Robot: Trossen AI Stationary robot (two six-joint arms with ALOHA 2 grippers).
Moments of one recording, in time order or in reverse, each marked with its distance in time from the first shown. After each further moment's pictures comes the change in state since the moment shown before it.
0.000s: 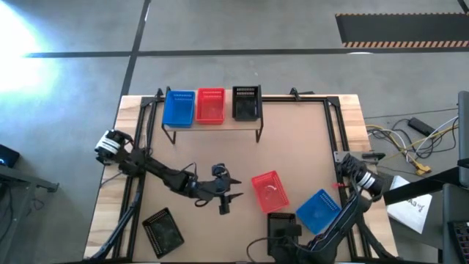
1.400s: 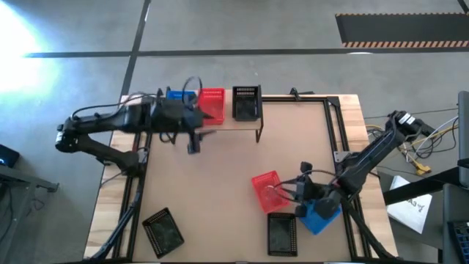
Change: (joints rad) left arm 0.451 -0.544 0.535 -1.159 0.279 0.464; right arm -0.185 -0.877 -0.915 0.601 0.563 -0.555
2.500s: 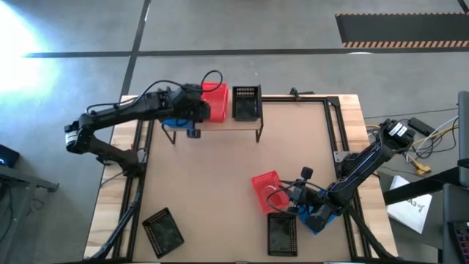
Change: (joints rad) left arm 0.274 0.121 -0.032 -0.138 0.005 0.368; right arm 0.050 0.230 0.001 0.016 0.278 0.171
